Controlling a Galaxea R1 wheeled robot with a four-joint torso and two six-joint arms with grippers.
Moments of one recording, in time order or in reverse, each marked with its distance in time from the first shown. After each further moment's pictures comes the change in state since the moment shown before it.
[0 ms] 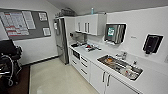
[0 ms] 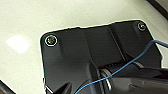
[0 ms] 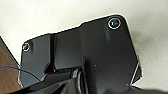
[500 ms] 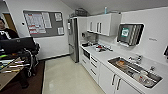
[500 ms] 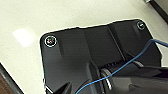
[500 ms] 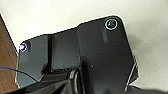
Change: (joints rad) left arm 0.000 0.001 0.000 0.000 0.000 0.014; right arm 0.000 0.000 -0.009 0.000 0.000 0.000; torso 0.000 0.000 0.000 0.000
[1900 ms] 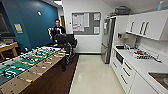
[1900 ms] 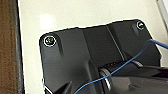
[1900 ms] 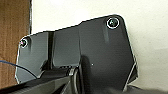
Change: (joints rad) left arm 0.001 0.004 0.000 0.000 0.005 0.000; right arm -0.003 0.001 0.000 -0.003 -0.009 -0.036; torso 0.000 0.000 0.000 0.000
